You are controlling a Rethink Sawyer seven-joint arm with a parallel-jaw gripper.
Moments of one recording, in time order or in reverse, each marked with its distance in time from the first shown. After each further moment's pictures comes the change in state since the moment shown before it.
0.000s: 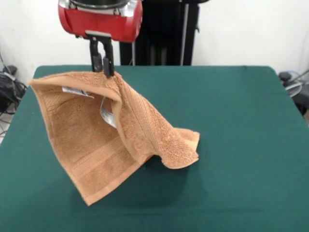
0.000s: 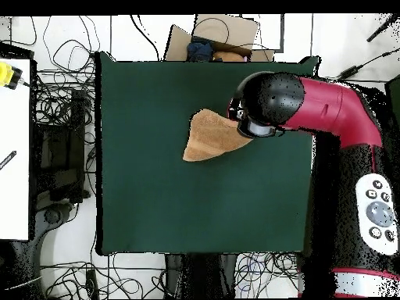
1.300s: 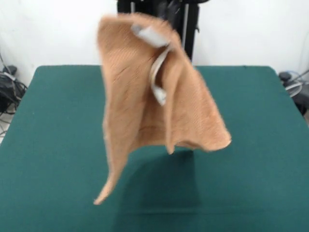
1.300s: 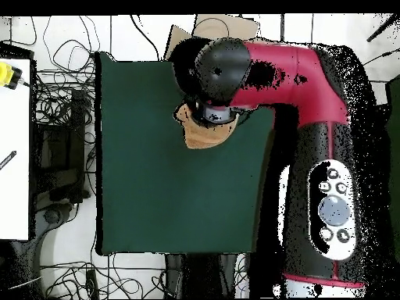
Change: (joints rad) arm 0.178 -0.055 -0.002 -0.181 -0.007 0.347 0.000
